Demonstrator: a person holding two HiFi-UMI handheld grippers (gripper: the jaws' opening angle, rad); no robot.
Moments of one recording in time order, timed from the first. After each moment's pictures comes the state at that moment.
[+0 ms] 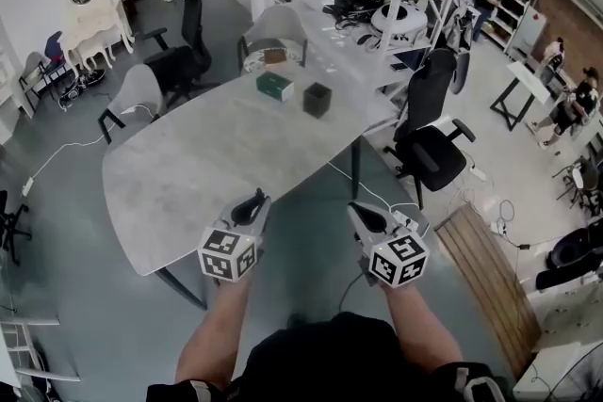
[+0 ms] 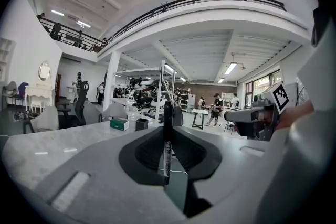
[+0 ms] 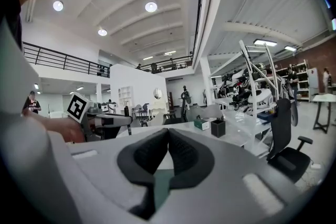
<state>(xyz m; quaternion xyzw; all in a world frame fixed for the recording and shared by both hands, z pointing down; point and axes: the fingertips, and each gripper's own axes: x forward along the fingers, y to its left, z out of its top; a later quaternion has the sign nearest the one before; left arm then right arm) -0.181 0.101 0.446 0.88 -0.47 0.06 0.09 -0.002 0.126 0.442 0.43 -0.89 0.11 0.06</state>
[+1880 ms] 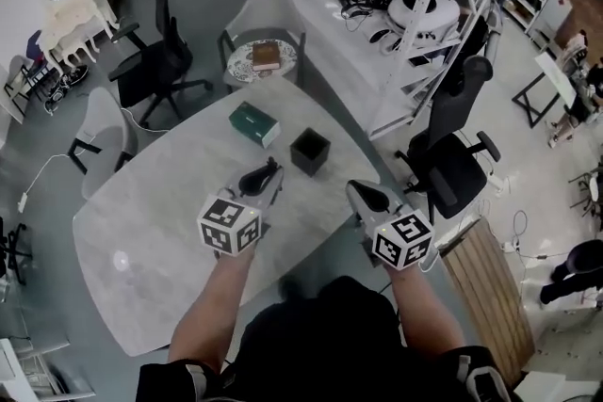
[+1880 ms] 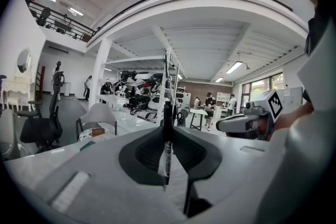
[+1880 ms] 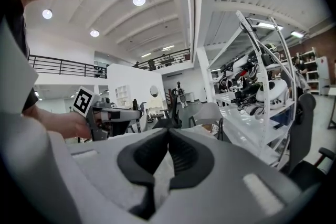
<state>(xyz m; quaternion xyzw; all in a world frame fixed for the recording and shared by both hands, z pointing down) -0.087 -0.377 0.459 0.90 -0.42 0.07 0.10 0.056 -0.344 0.475 0.40 -0.90 0.13 0.06</state>
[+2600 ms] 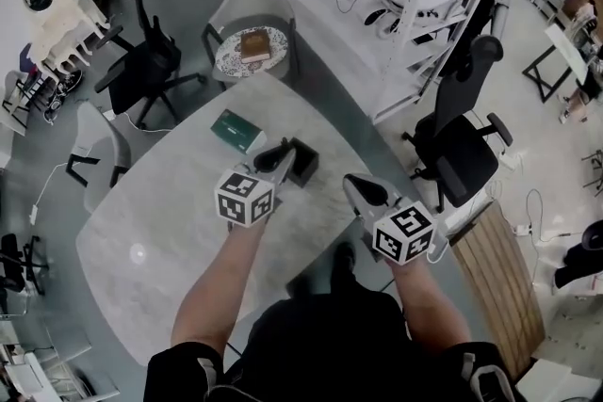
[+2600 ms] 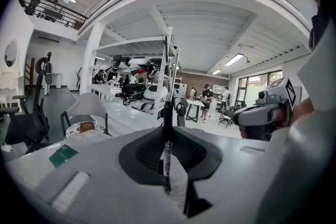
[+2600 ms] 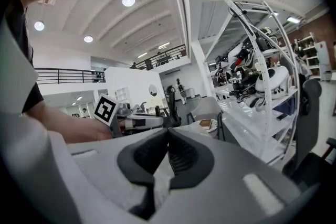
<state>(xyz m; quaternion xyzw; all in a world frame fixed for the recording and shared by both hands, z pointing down) -0.004 -0.525 0.527 0.91 -0.38 0.11 0.13 0.103 -0.445 0.508 0.39 -0.90 0.18 0.06</state>
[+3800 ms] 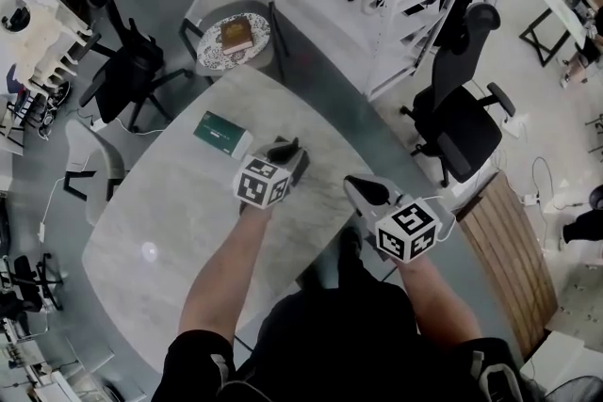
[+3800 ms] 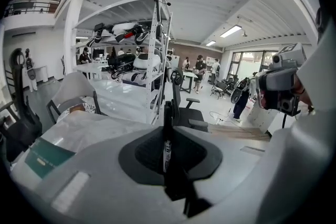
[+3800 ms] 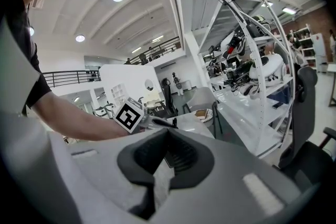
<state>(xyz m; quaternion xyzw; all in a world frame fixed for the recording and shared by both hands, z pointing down) 0.050 -0.573 0.648 0.90 -0.31 0.28 0.16 0.136 -0.468 0.555 0.39 -0.89 0.22 0.08</state>
